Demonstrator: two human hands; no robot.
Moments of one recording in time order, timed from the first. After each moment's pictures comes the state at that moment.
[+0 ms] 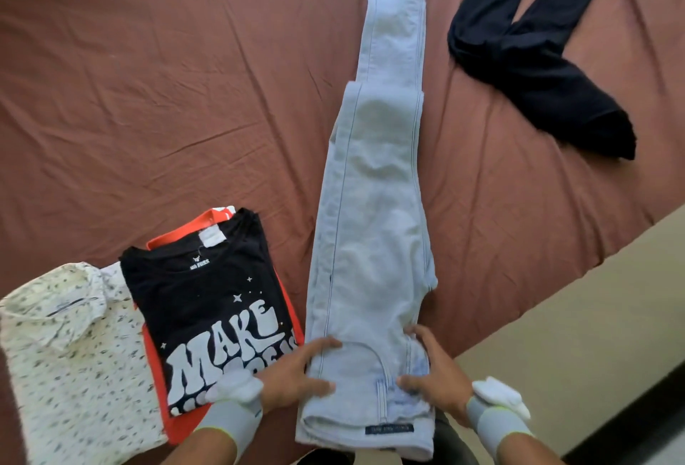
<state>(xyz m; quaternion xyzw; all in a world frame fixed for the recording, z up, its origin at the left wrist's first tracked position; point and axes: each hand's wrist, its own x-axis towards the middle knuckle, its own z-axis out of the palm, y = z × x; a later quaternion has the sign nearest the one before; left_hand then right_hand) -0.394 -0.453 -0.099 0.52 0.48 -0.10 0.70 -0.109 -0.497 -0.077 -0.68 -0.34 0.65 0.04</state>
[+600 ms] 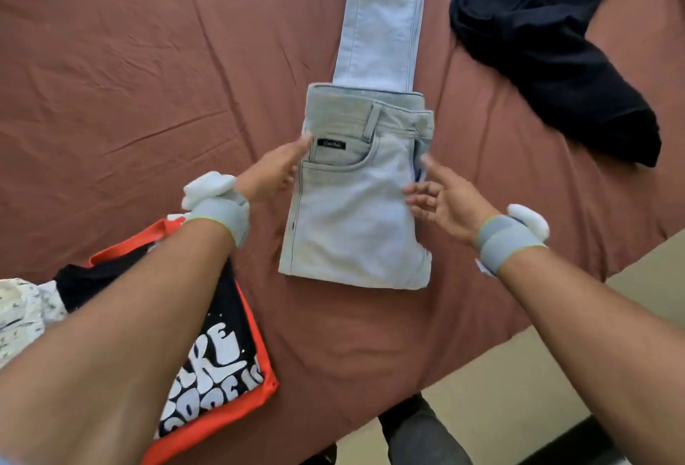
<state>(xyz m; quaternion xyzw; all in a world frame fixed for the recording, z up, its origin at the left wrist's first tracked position) -0.313 -0.148 -0.087 0.39 0.58 0.12 0.70 -0.038 -0.211 -0.070 -0.64 -0.14 0.69 0.30</state>
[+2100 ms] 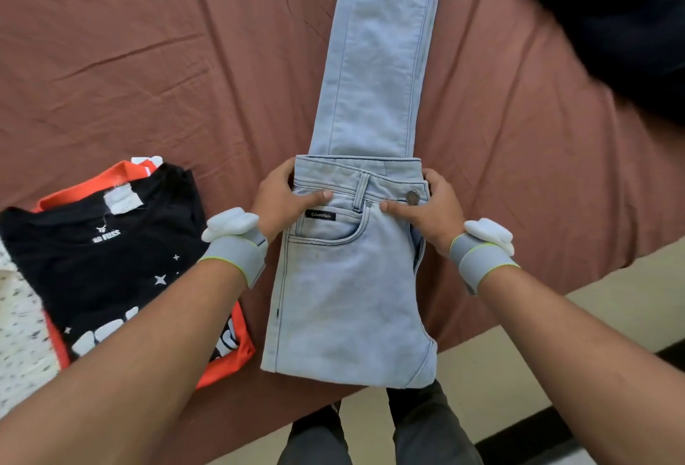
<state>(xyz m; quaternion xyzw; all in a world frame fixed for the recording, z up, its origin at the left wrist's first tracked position) -0.298 -0.255 -0.171 0.48 0.67 0.17 0.53 -0.045 -0.284 -0.171 -0.73 -0.38 0.52 0.24</state>
